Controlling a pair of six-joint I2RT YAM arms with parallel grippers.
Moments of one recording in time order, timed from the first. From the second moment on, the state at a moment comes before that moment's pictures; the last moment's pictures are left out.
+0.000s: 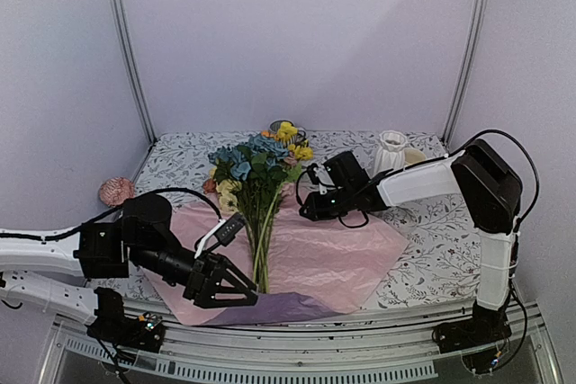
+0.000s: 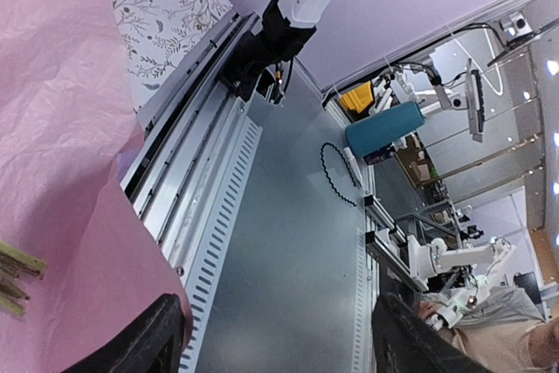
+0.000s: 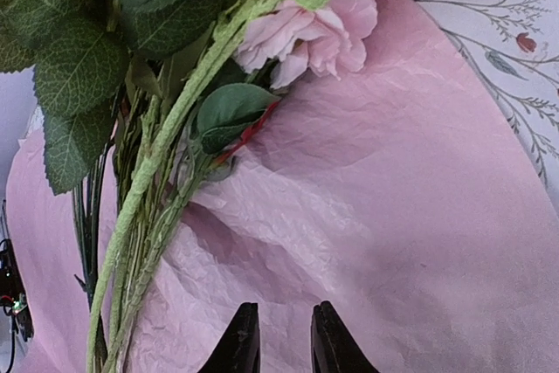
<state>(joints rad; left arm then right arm) -1.17 0.92 0.58 -0.03 0.55 -0.74 0.76 2.03 1.25 0.01 -0.20 0.48</state>
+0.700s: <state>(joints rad) -1.01 0.85 0.72 -0.33 0.07 -0.64 1.21 1.80 1.02 0.02 -0.53 0.31</state>
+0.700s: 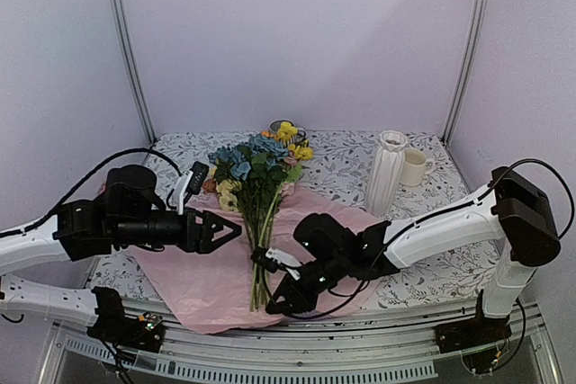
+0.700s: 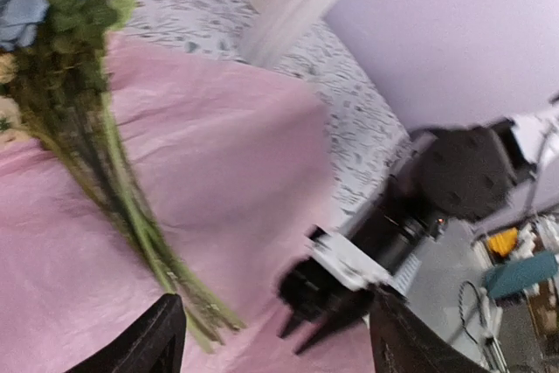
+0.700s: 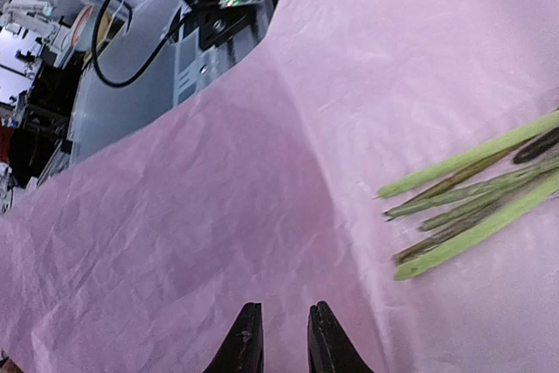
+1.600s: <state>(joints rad) -0.78 1.25 0.56 -0.07 0.13 -0.65 1.23 1.56 0.93 -0.02 -0.07 0.43</state>
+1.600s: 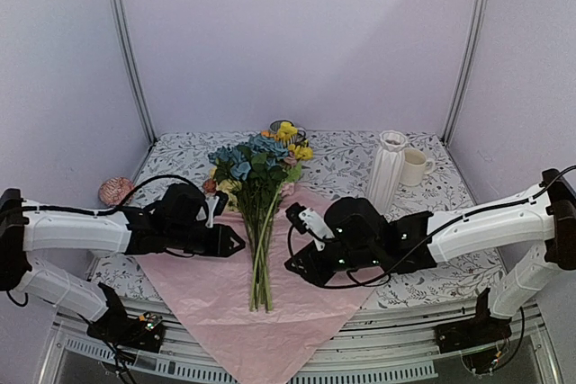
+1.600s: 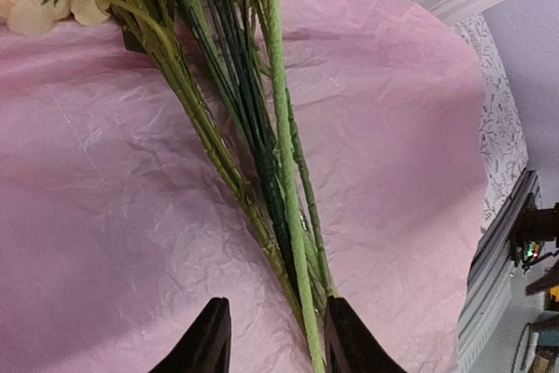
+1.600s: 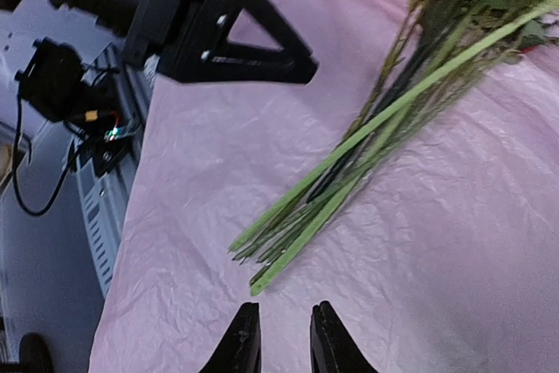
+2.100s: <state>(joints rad) -0.82 1.54 0.70 -0.04 0.13 -0.61 1.22 1.50 0.83 0.14 0.24 0.64</state>
